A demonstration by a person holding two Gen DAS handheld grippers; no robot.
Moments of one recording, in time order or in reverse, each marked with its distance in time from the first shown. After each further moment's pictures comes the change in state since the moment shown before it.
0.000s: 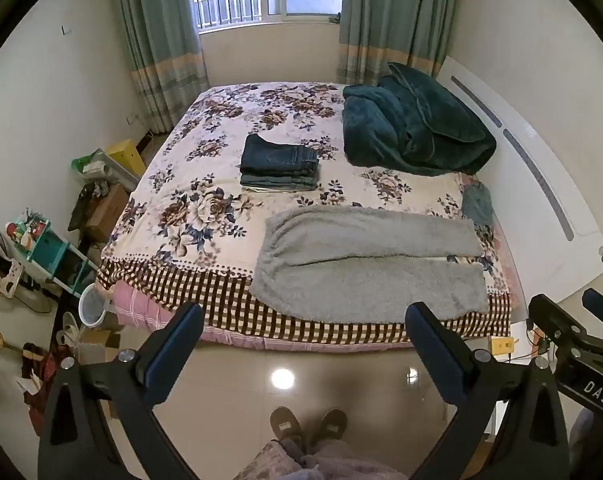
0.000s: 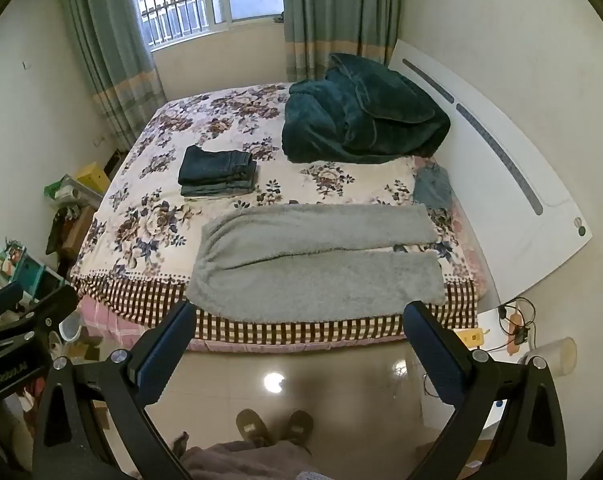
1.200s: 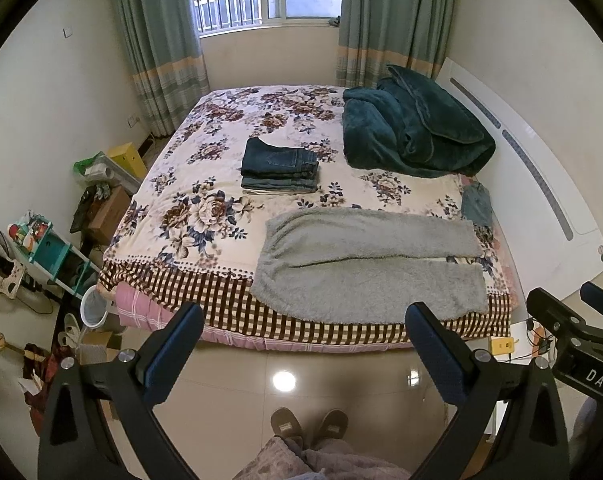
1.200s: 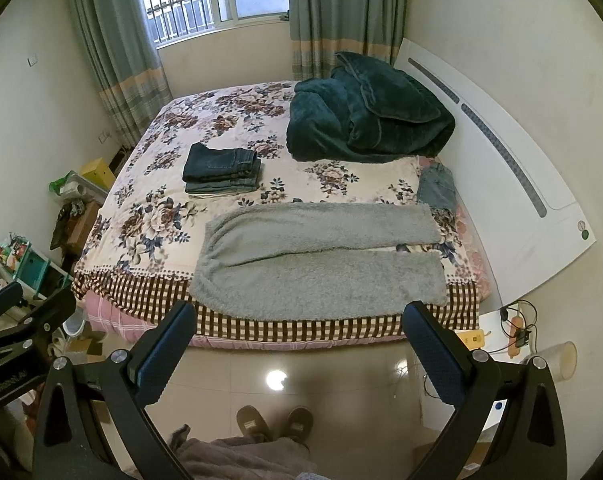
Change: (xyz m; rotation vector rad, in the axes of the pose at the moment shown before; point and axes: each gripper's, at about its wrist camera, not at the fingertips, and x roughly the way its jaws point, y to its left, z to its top) left arm -0.010 -0.007 0.010 -0.005 0.000 -0.004; right arm 0.000 0.005 0.008 -0.022 0.015 0.017
